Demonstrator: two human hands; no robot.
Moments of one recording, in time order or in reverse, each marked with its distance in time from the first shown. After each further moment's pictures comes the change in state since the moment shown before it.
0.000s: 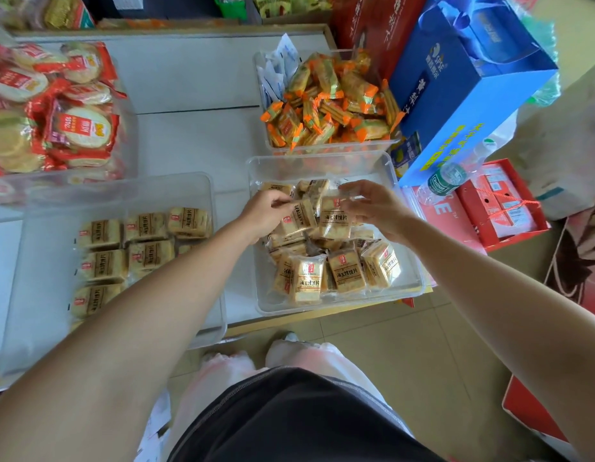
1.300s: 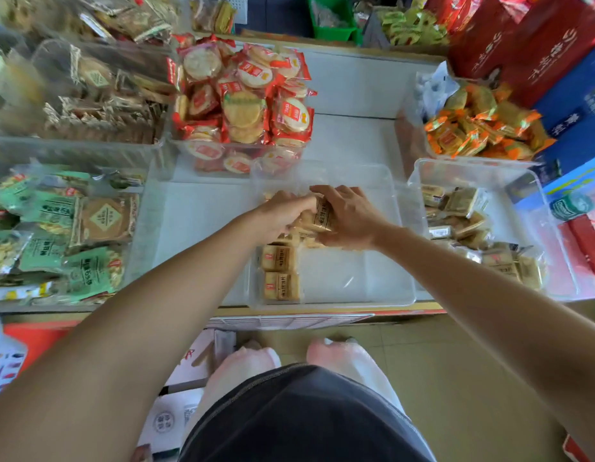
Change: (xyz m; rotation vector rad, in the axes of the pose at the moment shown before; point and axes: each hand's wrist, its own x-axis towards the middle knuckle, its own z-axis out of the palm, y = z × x) left_hand -0.157 -0.127 -0.251 -0.354 -0.056 -0.146; right_hand -0.004 -0.089 0.369 -1.195 -0.096 -0.619
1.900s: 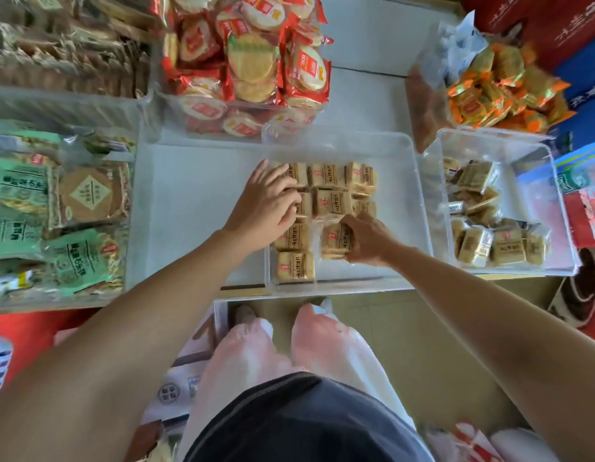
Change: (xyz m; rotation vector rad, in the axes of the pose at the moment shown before) left_hand 0.022 -0.087 -0.070 1.185 0.284 0.891; right_hand -0.028 0.010 0.083 0.040 -0.376 0.397
